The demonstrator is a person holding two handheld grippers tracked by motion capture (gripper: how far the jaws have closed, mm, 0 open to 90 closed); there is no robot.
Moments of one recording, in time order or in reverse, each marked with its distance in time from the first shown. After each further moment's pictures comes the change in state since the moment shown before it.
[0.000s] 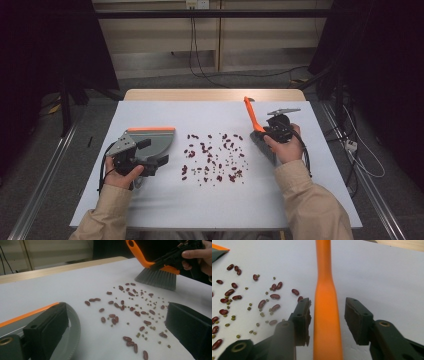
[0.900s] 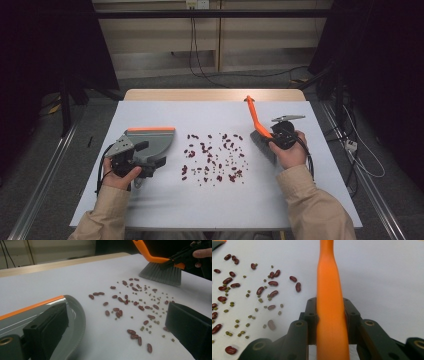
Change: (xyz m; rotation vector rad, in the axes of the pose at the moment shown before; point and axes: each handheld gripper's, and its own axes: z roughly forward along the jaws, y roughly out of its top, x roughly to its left) left arm 0.005 -0.007 -0.004 0.019 0.018 -0.013; right arm 0.000 -0.018 -0.011 0.013 -0.017 0.006
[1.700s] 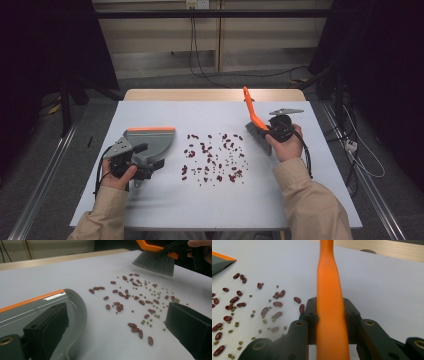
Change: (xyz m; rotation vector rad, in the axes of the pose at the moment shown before) left arm 0.005 -0.009 -0.001 0.024 -0.014 -0.006; right arm -0.001 0.018 0.010 -0.086 0.037 -0.005
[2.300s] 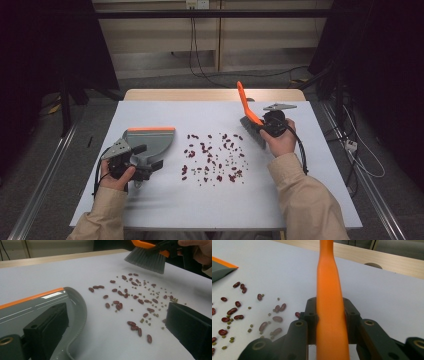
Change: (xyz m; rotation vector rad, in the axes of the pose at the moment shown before) left arm 0.001 -0.003 -0.003 0.000 -0.010 -0.010; right arm 0.003 0.013 0.018 -0.047 0.015 -0.044
